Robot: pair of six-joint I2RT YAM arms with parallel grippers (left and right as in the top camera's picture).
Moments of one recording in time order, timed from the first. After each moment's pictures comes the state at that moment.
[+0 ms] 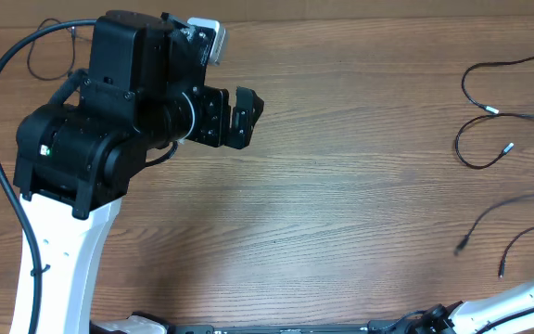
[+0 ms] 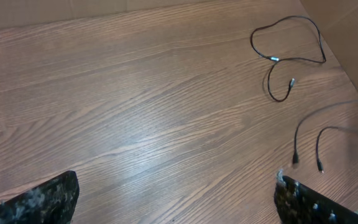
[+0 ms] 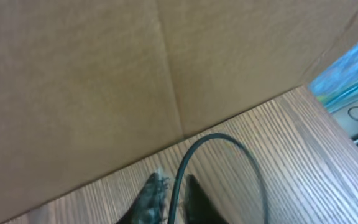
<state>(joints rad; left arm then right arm) -0.37 1.50 2.11 -1.37 0.23 -0.18 -0.97 2.03 1.77 -0.75 0.66 0.88</state>
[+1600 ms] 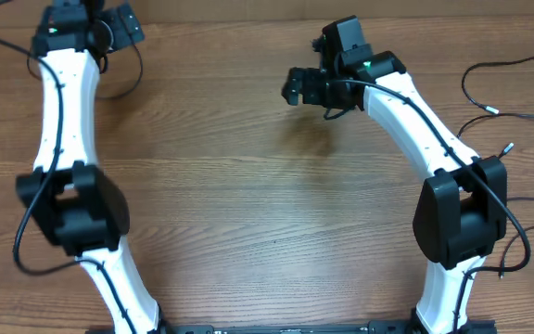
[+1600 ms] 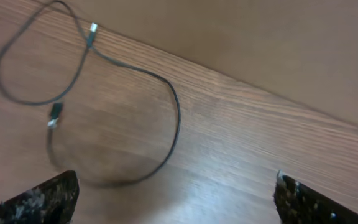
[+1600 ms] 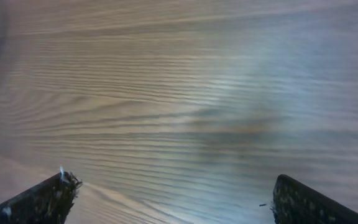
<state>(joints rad) 0.14 2.18 2.10 -0.73 -0.05 -0.25 0.32 2.06 1.77 -0.79 -0.21 0.37</state>
